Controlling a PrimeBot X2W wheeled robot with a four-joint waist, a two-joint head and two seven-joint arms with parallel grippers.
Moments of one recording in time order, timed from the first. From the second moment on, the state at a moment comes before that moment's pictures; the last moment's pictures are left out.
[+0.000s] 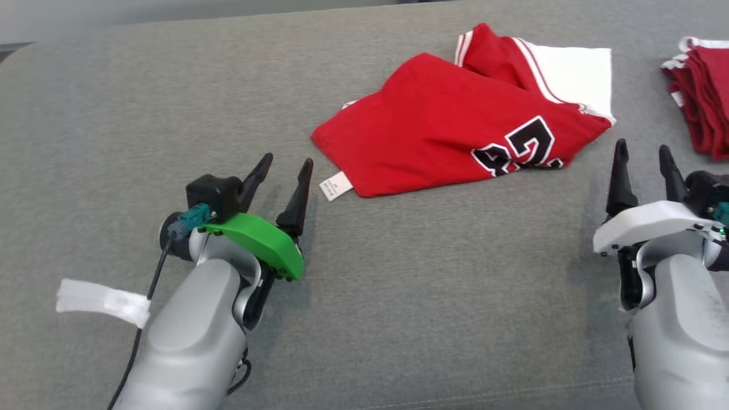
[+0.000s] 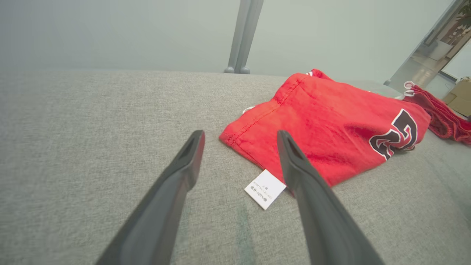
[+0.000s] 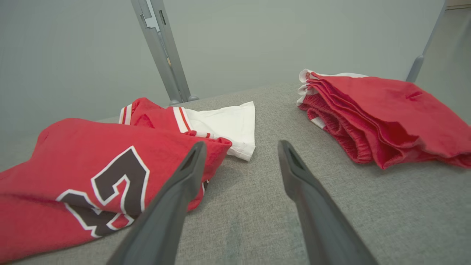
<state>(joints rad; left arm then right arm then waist) -0.61 0.09 -0.51 0.70 -0.57 -0.13 -0.26 -0.52 -0.07 -0.30 0.61 0.07 0.13 -0.26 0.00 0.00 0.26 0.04</state>
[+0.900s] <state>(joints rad) -0.88 0.13 -0.49 1.13 -0.62 -0.12 -0.26 -0.49 -0.05 -0.09 0.55 0.20 0.13 -0.26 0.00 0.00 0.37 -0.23</state>
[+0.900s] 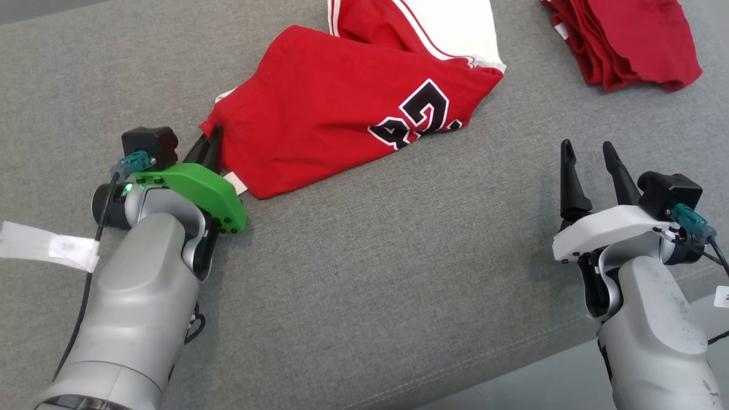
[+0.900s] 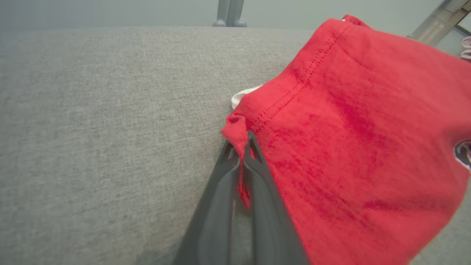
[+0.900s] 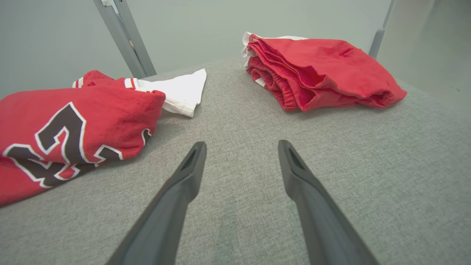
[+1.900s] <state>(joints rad) -0.43 0.14 0.06 0.67 -0.25 -0.09 -0.26 -0.44 -0.05 -0.10 0.61 0.22 0.13 -0.26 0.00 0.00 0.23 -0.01</state>
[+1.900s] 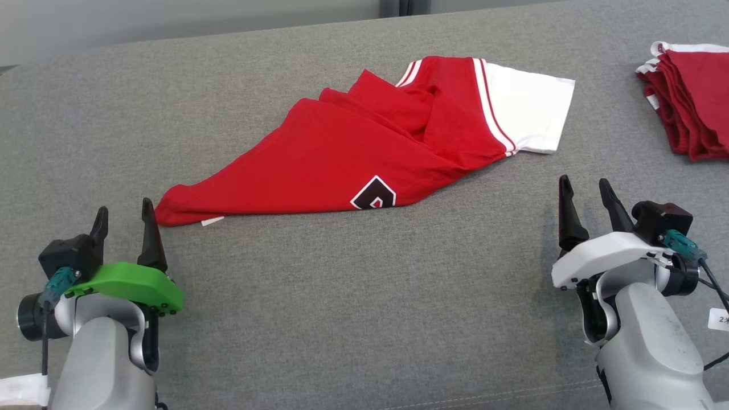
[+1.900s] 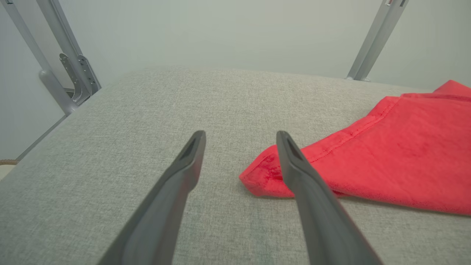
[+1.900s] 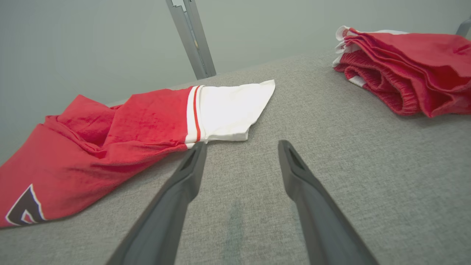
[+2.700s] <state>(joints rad) -0.85 0.13 -0.32 1.01 -0.45 -0.13 -0.23 -0.46 -0.05 0.00 0.60 0.27 0.13 -0.26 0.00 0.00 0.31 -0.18</state>
